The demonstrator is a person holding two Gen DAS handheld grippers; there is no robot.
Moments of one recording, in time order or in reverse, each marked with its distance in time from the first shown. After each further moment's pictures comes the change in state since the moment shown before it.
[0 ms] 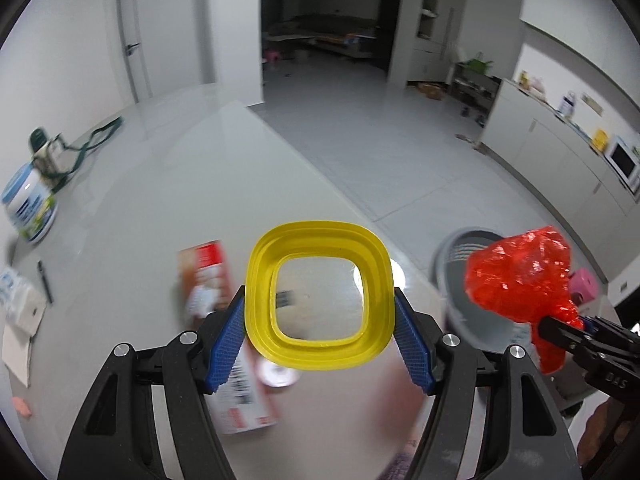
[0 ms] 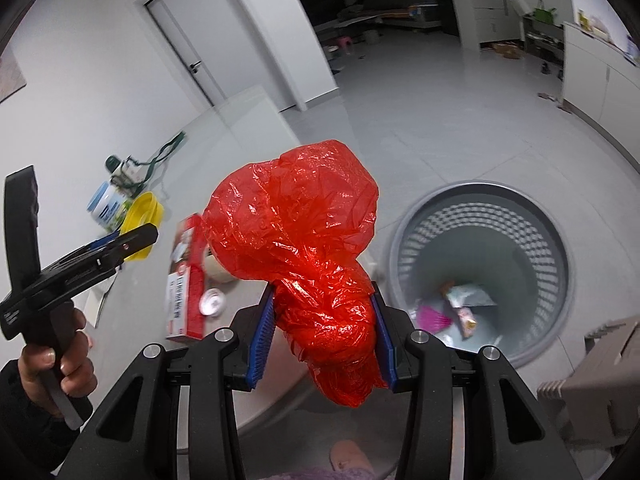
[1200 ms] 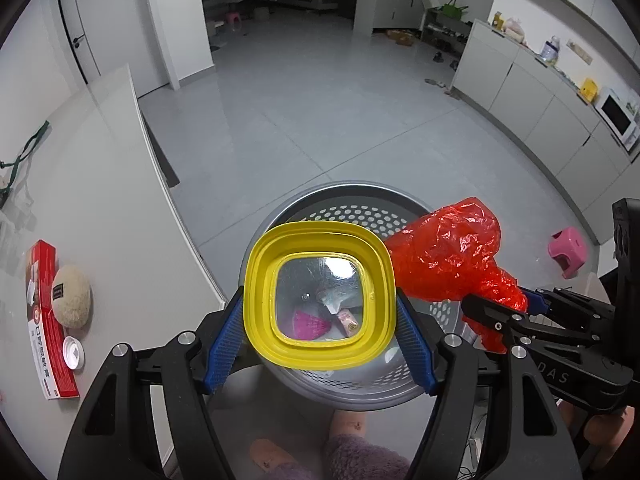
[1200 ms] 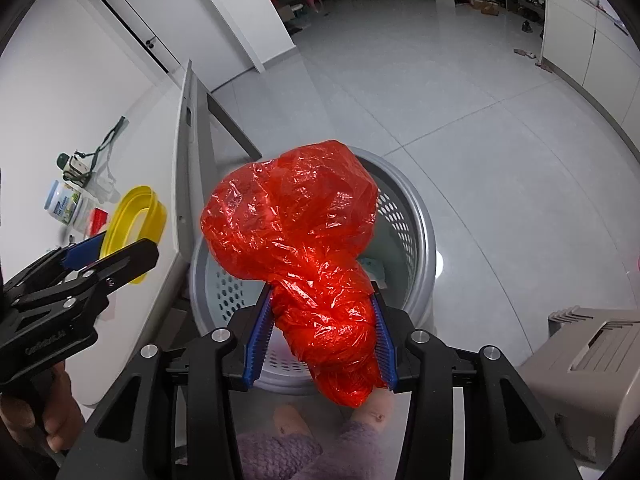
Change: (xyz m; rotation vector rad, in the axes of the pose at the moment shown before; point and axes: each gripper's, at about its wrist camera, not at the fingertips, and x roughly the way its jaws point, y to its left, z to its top) left arm 0.104 -0.235 0.002 0.063 0.185 -0.024; right arm 0.025 -0.197 0.038 0.026 0.193 -0.048
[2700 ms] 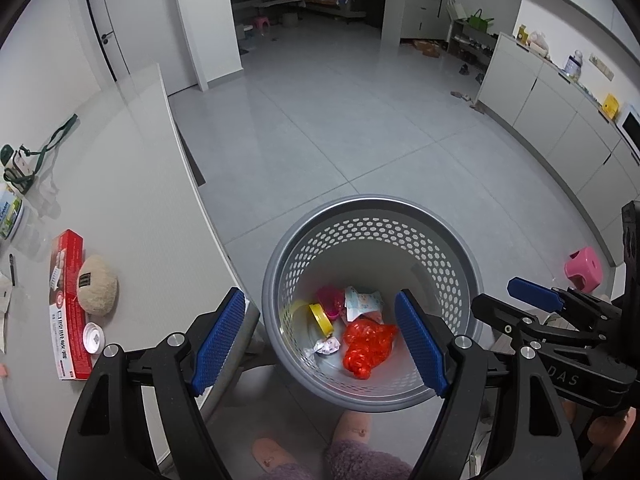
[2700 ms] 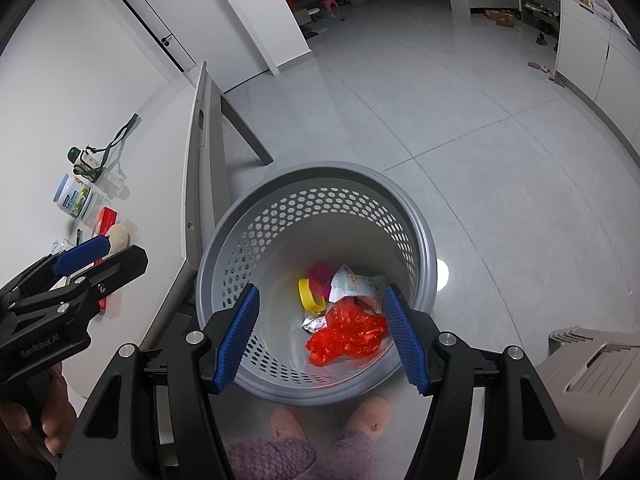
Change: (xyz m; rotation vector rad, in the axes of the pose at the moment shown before) left arm -0.025 -0.005 0.003 -0.060 -0.035 0.084; right arm -0.006 0.004 0.005 -0.053 -0.031 0.028
